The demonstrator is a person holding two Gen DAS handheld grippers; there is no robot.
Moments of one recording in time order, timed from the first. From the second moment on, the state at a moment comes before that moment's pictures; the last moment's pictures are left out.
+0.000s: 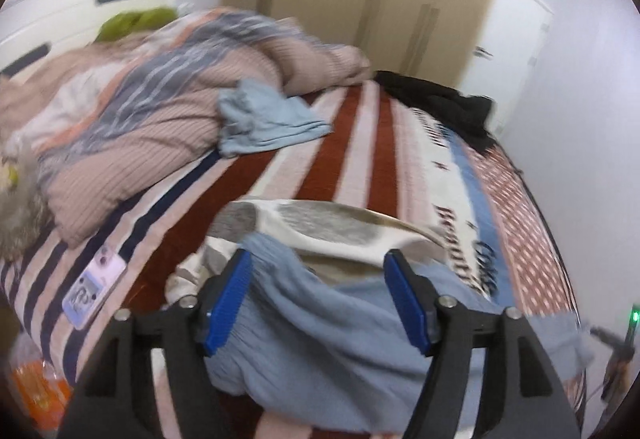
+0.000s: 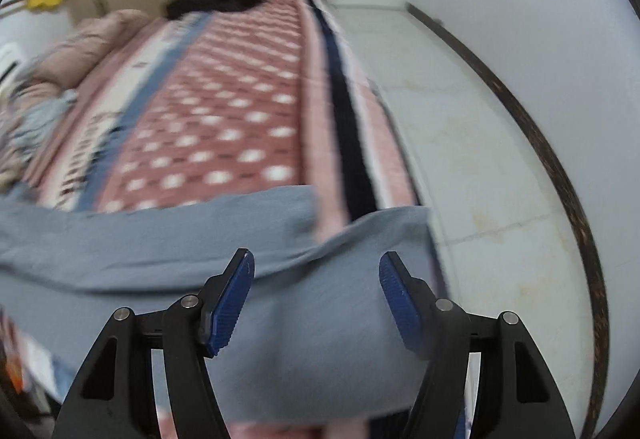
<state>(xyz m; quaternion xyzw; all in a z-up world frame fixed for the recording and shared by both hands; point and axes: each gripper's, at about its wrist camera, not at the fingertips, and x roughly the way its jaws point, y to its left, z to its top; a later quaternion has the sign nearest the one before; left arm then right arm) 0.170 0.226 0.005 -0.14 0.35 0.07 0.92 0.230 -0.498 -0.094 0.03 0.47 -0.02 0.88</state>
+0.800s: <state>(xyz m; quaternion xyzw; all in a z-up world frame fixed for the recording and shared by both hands) 0.184 0.112 -0.063 -0.02 0.38 -0.02 0.92 0.217 -0.266 -0.172 0.06 0.45 0.26 0.85</state>
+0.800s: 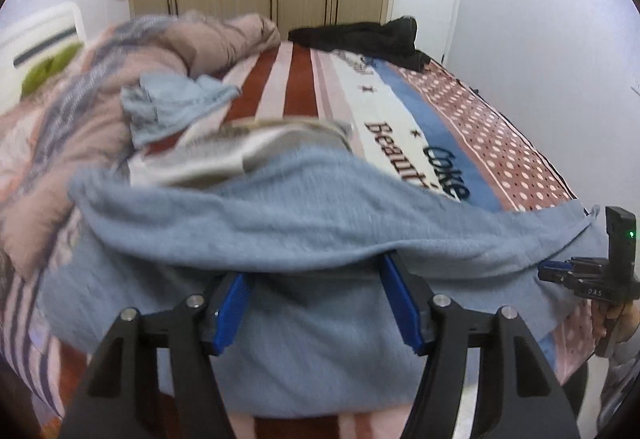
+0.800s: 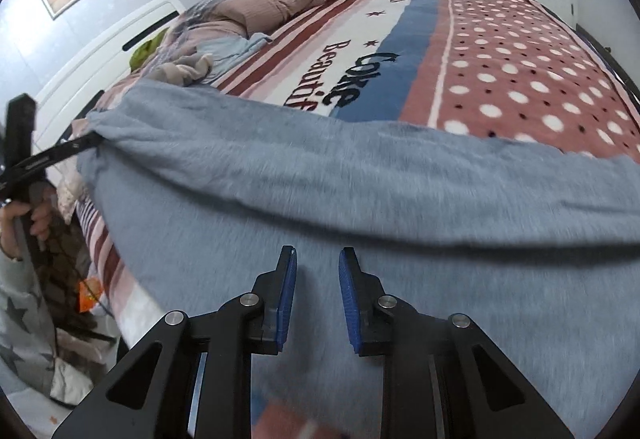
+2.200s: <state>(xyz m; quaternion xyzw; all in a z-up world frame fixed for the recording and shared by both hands) 0.122 0.226 -0.064 -0.12 0.36 0.08 0.92 0.303 -0.123 -0.150 -0.10 0.41 0.42 0.81</state>
